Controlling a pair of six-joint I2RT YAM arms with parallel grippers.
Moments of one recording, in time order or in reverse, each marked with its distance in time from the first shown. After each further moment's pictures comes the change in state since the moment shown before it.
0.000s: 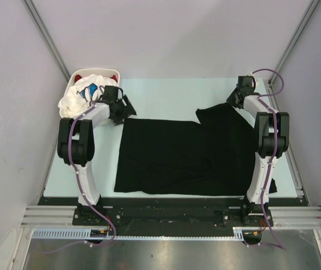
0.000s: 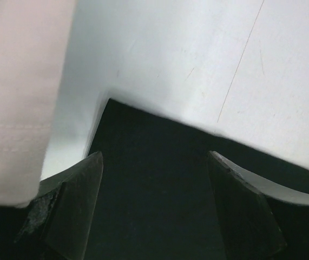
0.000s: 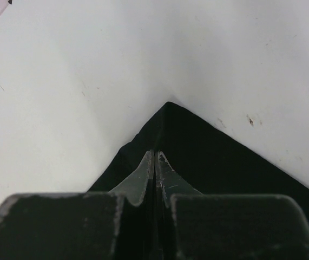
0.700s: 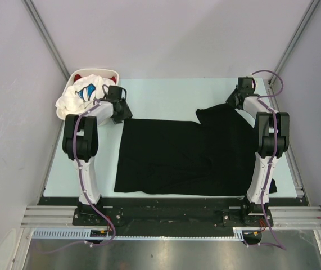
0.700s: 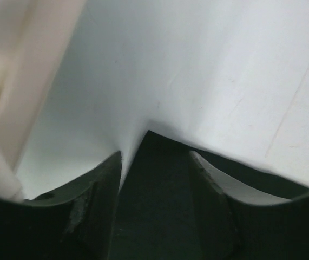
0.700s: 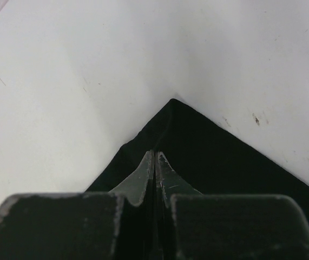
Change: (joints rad) left arm -0.023 0.098 0.095 -0.045 -0.175 0.083; right arm 0.001 0.000 -0.025 0.030 -0.027 0.001
